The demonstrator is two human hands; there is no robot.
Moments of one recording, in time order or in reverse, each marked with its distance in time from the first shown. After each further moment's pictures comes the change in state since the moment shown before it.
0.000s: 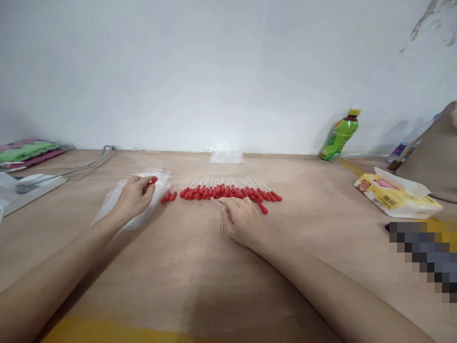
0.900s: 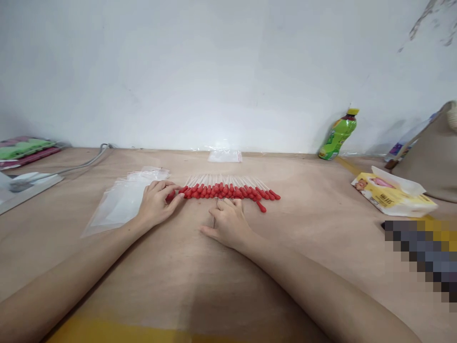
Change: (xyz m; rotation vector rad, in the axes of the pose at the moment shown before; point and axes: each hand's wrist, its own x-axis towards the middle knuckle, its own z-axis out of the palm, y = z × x) left_hand -0.022 0.038 0.028 0.069 0.042 0.324; right_hand 0.006 -0.020 0.011 -0.072 -0.255 0.012
